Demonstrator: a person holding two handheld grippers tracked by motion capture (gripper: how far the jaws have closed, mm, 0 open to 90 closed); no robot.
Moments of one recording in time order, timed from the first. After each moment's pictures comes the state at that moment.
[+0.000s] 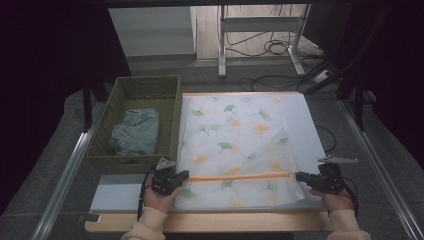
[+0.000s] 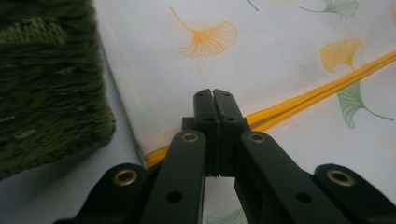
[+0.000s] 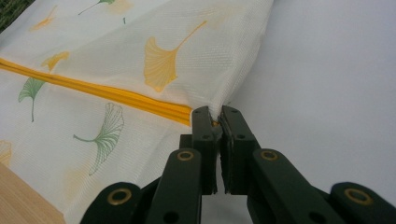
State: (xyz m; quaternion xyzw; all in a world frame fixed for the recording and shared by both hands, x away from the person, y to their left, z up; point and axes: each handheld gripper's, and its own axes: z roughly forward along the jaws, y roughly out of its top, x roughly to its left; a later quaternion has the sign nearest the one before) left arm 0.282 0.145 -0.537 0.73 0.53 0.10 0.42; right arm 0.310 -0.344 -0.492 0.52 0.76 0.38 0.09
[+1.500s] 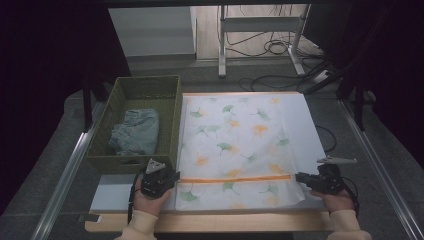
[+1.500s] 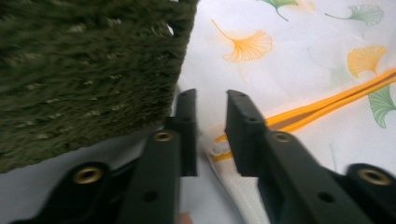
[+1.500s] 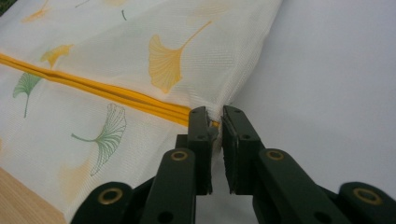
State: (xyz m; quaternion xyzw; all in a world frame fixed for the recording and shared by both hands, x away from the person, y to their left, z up) left arm 0.267 0.166 -0.528 0.72 0.55 0.15 0.41; right arm 0.310 -0.344 -0.494 0.51 0.77 0.37 0.09
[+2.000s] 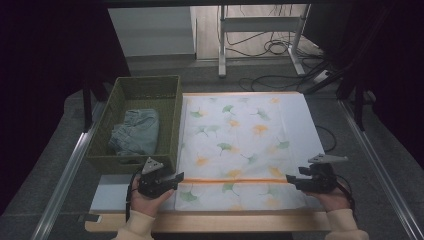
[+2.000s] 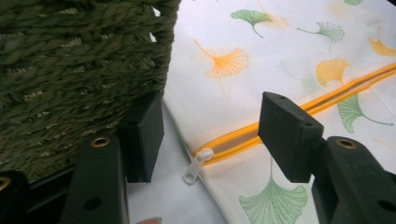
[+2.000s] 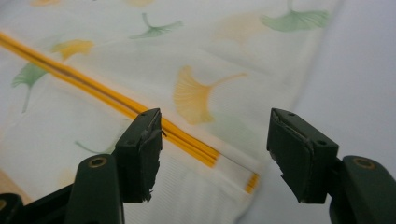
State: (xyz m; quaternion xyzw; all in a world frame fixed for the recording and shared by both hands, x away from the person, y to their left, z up) left arm 0.264 0.171 -0.516 0.72 0.52 0.14 0.43; right arm 0.308 -0.317 -0.481 0.45 0.81 0.35 0.13
